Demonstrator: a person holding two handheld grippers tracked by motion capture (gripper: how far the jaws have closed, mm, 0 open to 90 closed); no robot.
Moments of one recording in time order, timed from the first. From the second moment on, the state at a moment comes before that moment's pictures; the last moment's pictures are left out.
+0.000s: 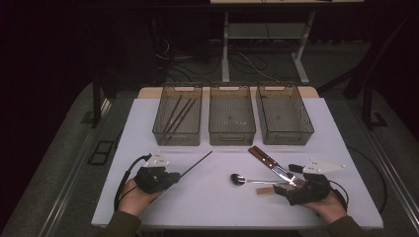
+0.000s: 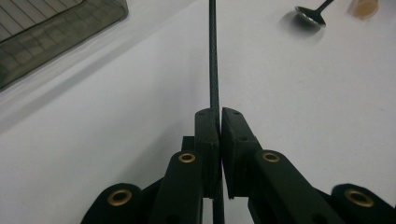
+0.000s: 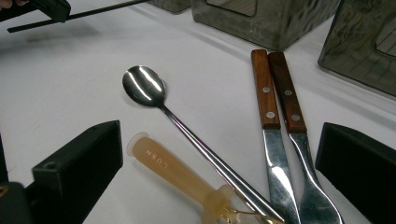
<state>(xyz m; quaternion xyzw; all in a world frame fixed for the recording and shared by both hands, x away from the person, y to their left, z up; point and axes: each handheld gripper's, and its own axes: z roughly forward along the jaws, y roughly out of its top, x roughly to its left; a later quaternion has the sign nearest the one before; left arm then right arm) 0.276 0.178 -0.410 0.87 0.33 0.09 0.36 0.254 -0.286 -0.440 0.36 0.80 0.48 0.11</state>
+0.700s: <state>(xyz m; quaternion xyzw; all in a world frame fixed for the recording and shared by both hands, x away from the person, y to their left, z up) 0.303 0.190 -0.387 0.85 0.34 0.08 0.40 0.254 -0.286 -0.440 0.36 0.79 0.48 0.11</state>
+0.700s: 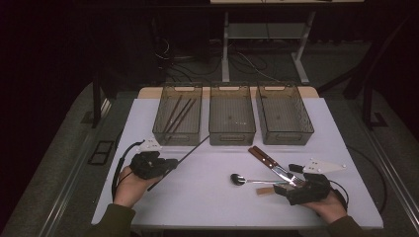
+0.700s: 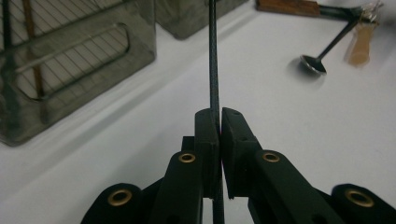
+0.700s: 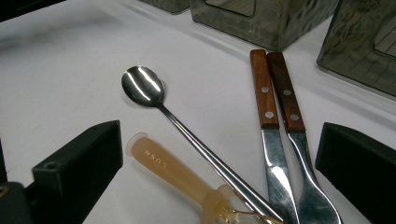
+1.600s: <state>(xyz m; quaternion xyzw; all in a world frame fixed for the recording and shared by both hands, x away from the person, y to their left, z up) 0.357 0.180 -0.355 0.83 0.35 0.11 0.42 0.255 -0.287 -0.440 0.37 0.79 0.48 0.11</state>
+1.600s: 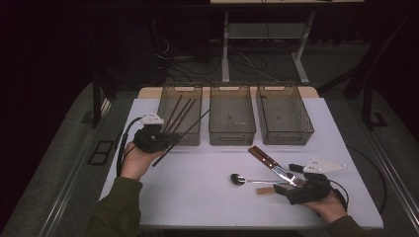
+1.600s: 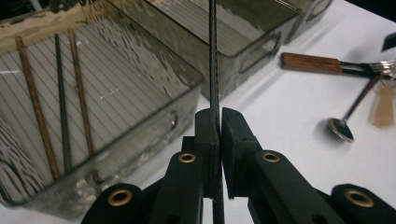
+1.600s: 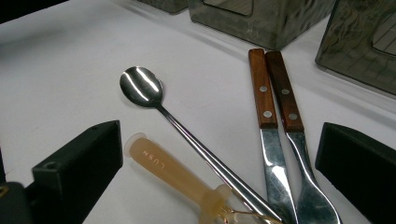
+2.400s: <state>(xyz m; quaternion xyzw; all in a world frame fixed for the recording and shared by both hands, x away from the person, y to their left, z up) 0.432 0.179 -0.330 0.82 0.40 0.14 0.39 0.255 -0.287 -0.440 0.37 0.79 0.48 0.11</state>
